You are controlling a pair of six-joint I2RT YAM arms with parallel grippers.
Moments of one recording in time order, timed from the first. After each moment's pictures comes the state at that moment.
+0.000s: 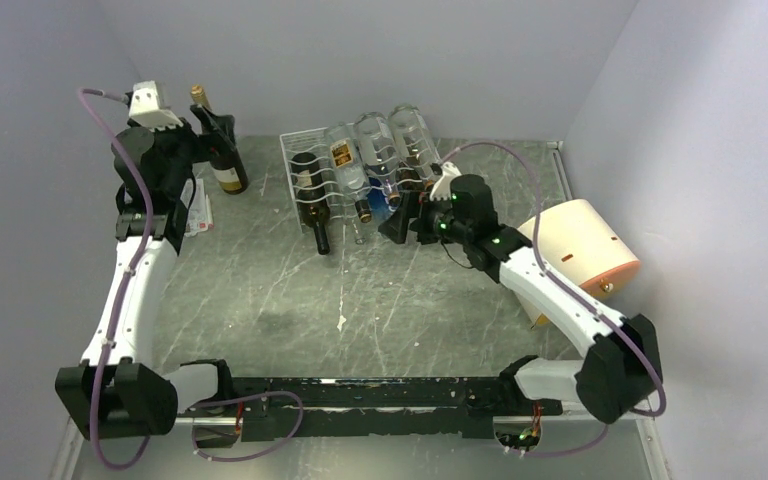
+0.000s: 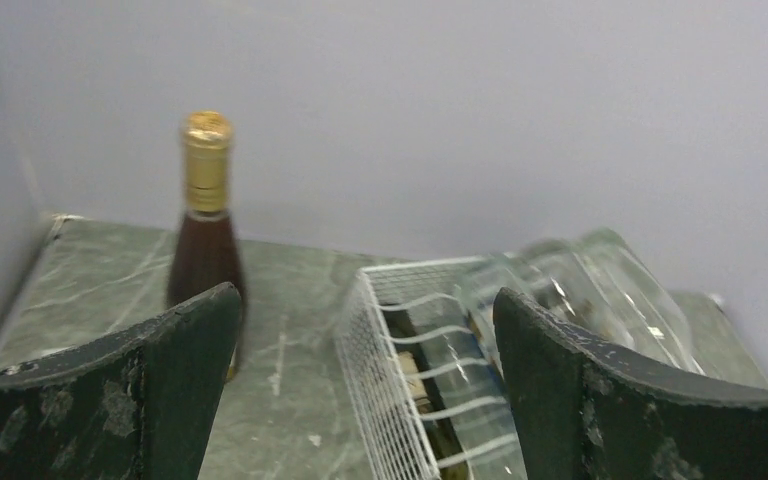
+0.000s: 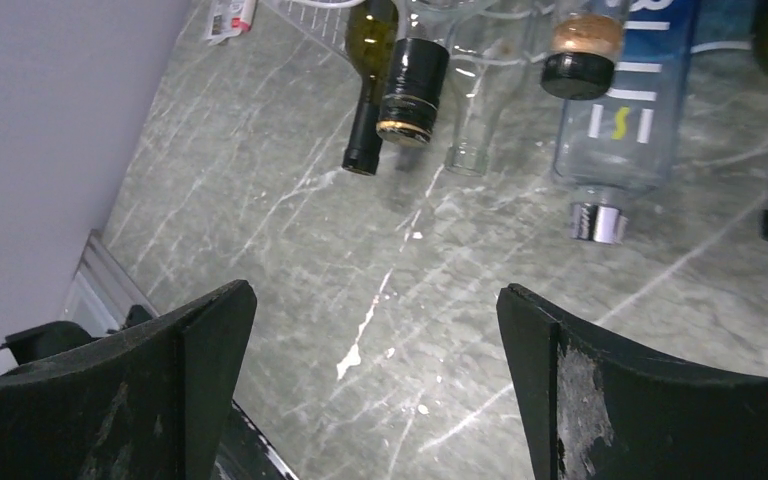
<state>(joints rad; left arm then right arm) 0.06 1.20 1.16 0.07 0.07 -0.31 0.52 1.23 0.94 -0.15 -0.28 0.46</state>
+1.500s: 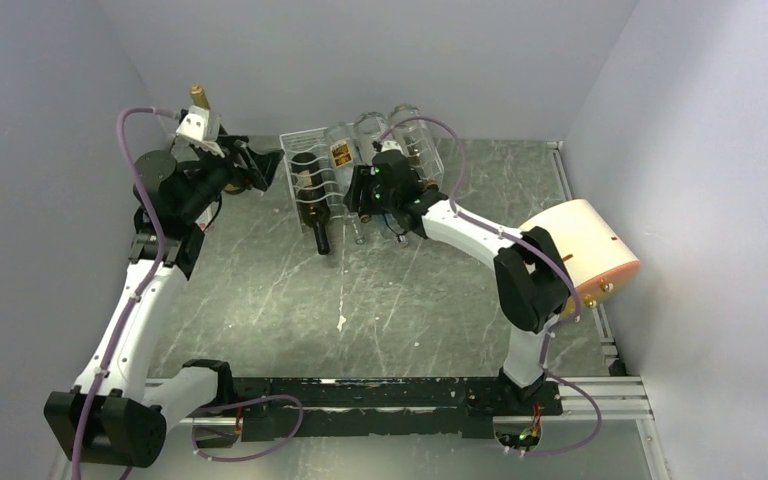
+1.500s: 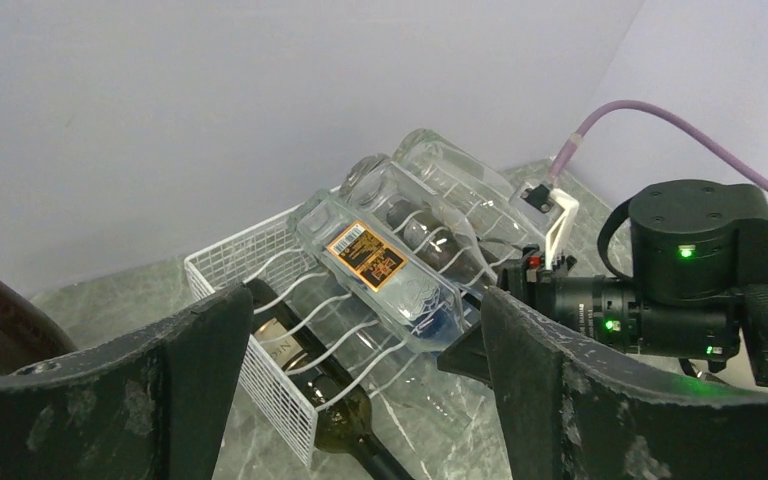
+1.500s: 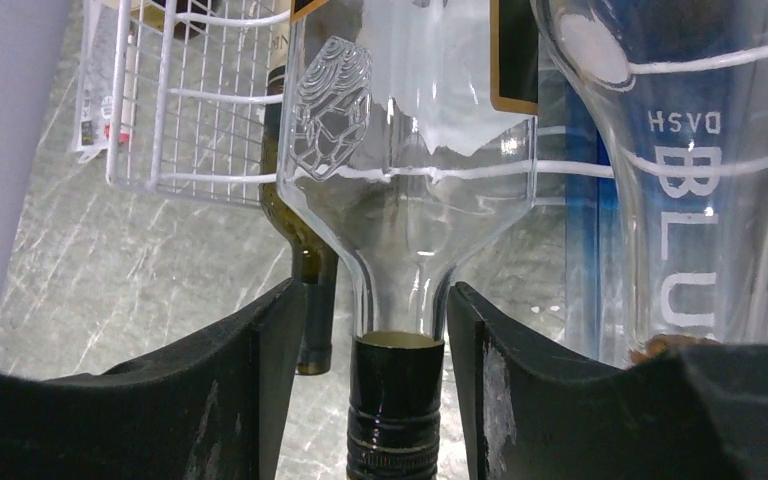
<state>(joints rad) -0.10 1.06 1.02 0.12 0.43 -0.20 0.66 1.85 1.38 -0.07 0.03 0.51</state>
